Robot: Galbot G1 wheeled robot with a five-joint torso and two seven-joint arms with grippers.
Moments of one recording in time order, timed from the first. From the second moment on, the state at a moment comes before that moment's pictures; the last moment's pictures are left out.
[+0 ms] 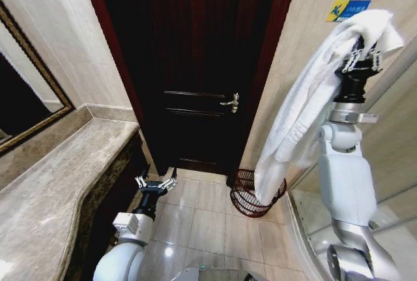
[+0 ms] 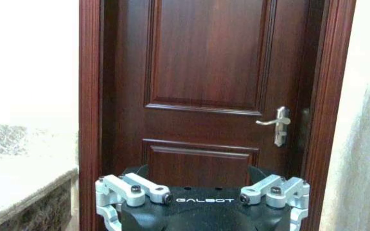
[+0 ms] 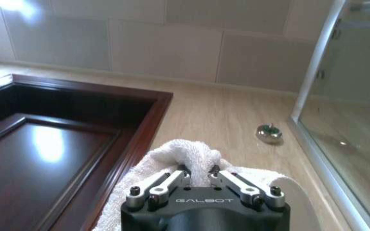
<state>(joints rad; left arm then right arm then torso) 1.79 -1.55 -0.53 -2.43 -0.07 0.14 0.05 -0.56 1.12 0.65 1.61 0.23 0.60 0.03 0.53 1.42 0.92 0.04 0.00</state>
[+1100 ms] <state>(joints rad) 1.79 -1.55 -0.53 -2.43 -0.07 0.14 0.05 -0.55 1.14 0.70 1.46 0.18 0.66 0.00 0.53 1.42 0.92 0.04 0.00</state>
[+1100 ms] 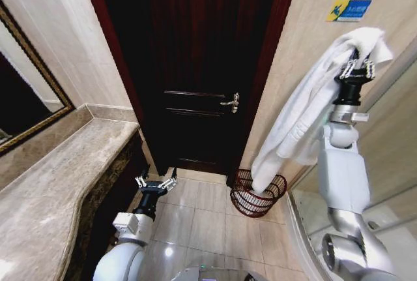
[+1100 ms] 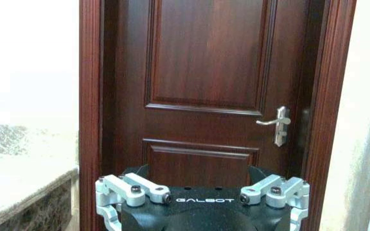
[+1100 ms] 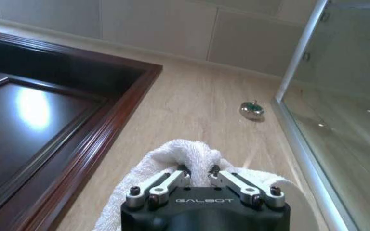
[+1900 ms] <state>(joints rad) 1.79 -1.55 -0.53 -2.43 -0.07 0.14 0.05 -0.72 1.19 0.76 1.56 0.18 0.67 0.00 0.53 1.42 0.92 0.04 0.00</state>
